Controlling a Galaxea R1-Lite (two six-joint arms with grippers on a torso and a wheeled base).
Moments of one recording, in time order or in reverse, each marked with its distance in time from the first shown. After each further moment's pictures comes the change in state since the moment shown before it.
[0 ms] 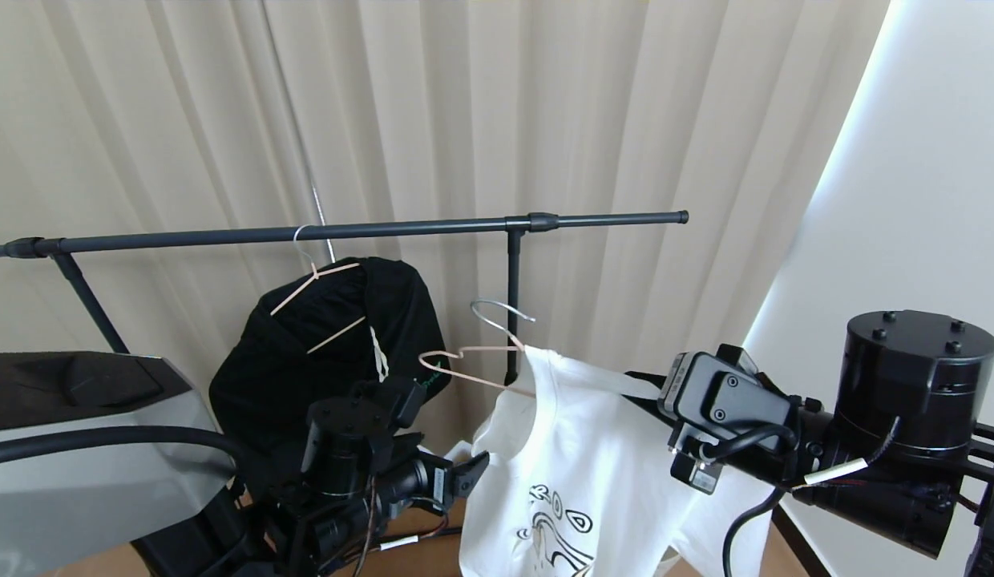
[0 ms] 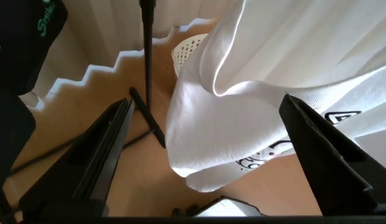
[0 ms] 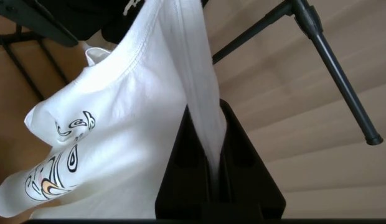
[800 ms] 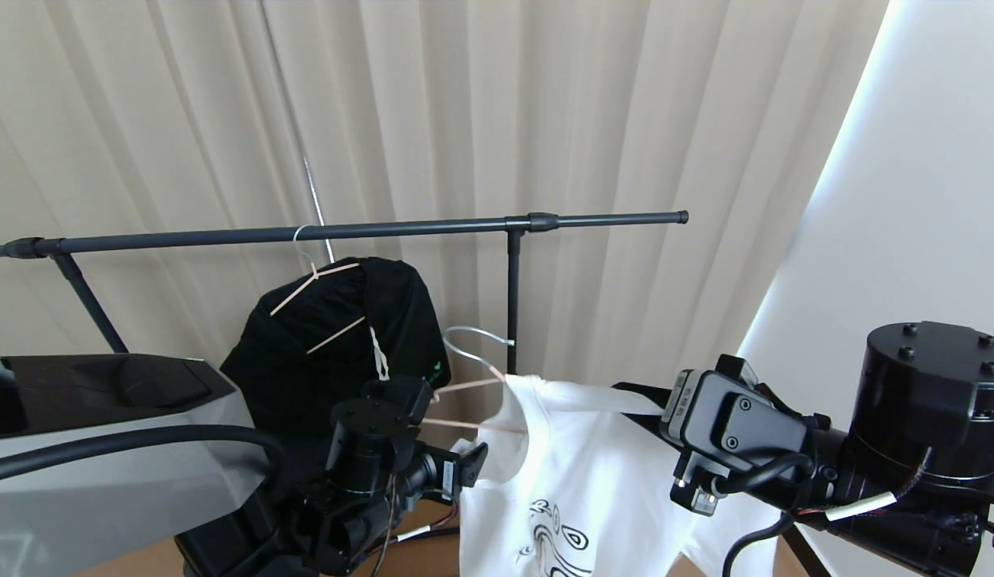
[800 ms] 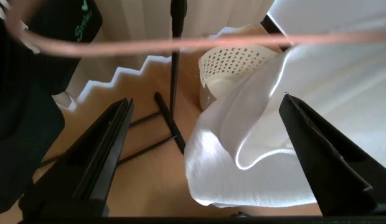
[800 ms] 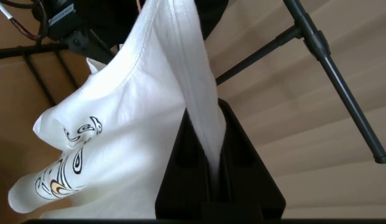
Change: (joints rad) left arm -0.021 0.057 -0.050 0.000 0.123 0.005; right arm 0.070 -0.037 0.018 0.000 -0.020 0.010
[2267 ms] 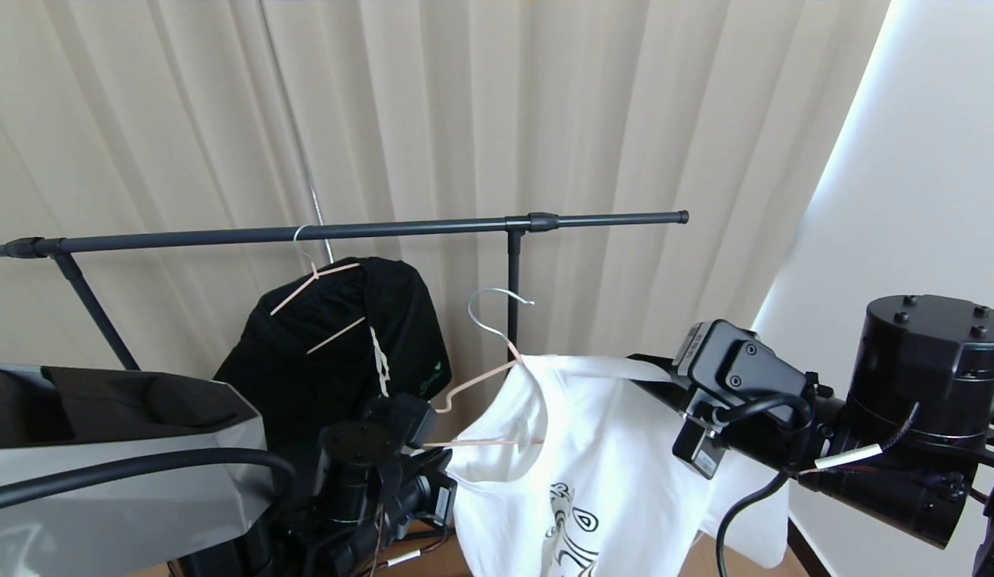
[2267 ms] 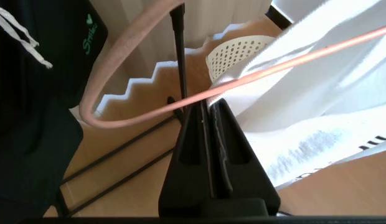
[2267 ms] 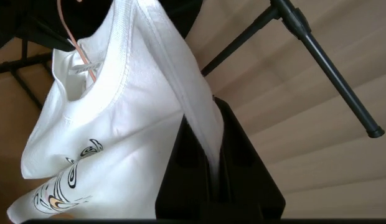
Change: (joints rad) left arm -0.014 0.029 0.105 -0.166 -0.001 0.150; right arm -0.080 0.018 -0.044 0.001 -0.006 0.079
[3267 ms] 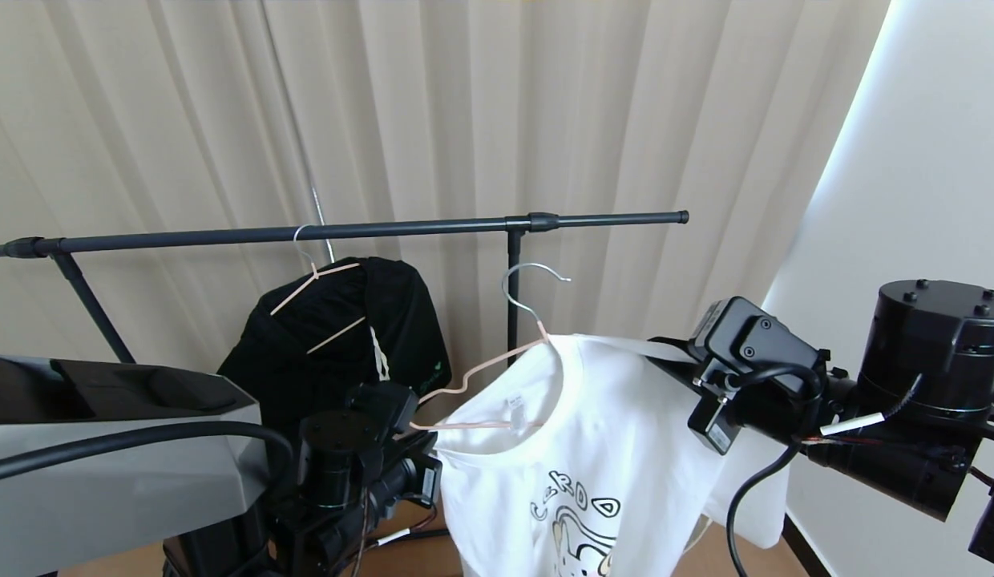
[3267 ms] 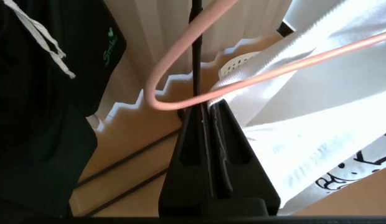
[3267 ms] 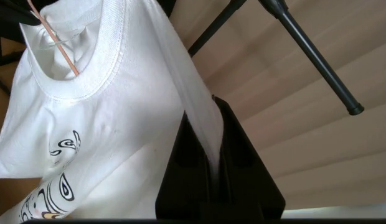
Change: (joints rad) left arm 0.071 0.020 -0.001 -0.075 0.000 0.021; right arm -0.095 0.002 -0.012 0.000 0.008 0.001
